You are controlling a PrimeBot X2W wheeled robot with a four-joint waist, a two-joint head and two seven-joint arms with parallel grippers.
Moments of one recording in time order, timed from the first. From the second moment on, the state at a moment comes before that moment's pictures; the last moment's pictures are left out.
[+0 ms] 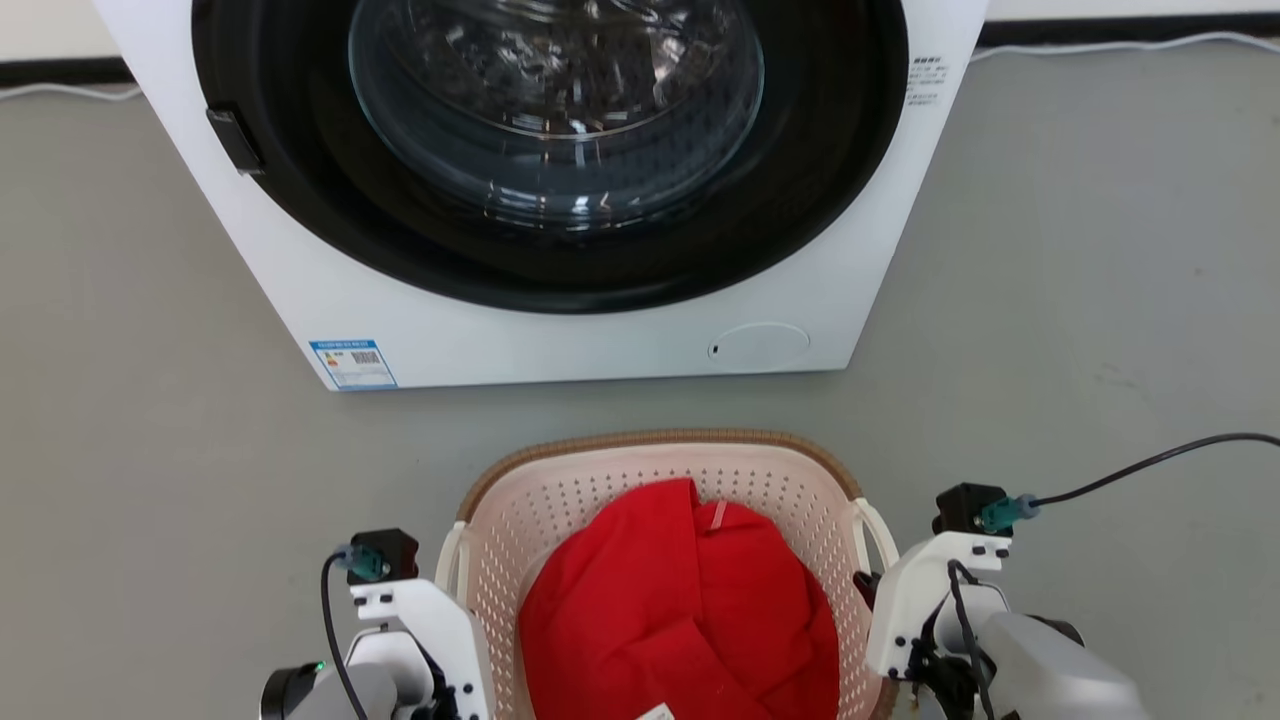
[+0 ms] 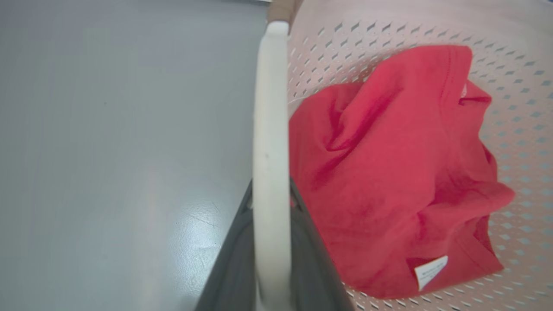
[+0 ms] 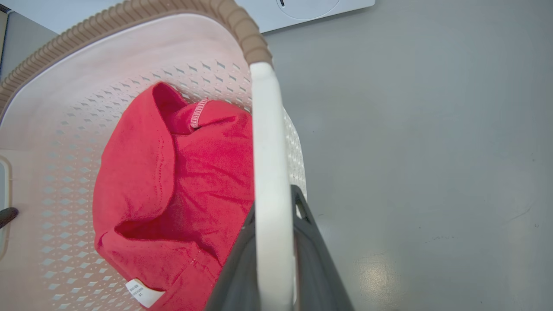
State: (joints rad) left arm -0.56 0.03 -0.43 1.30 -0.62 -0.08 0.01; right arm -0.65 -0.06 0.88 1.28 1.14 0.12 0.09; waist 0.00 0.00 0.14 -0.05
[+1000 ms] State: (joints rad) left arm -0.87 0.06 -0.47 1.30 -0.61 -0.08 -0.06; right arm -0.90 -0.10 0.89 1.23 1.16 0.12 -0.04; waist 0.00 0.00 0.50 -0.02
